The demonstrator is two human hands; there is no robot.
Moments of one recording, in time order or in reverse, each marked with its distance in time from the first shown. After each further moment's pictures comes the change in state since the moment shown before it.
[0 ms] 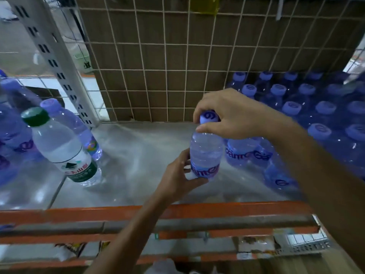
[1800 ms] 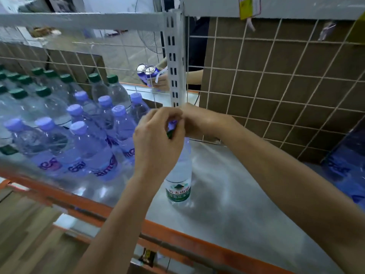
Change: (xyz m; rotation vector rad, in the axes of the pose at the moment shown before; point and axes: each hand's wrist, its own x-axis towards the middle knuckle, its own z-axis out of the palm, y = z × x) left_hand -0.017 0.050 -0.264 0.638 0.871 0.097; right_hand 0.271 -0.143 0.089 0.006 -0.118 -0.368
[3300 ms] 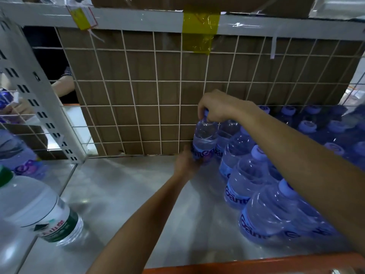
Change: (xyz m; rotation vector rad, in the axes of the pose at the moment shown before) left_hand -0.087 0.138 0.305 -0.314 -0.871 -0.282; right_hand -0.245 0.183 -0.083 -0.138 -0.069 0.712
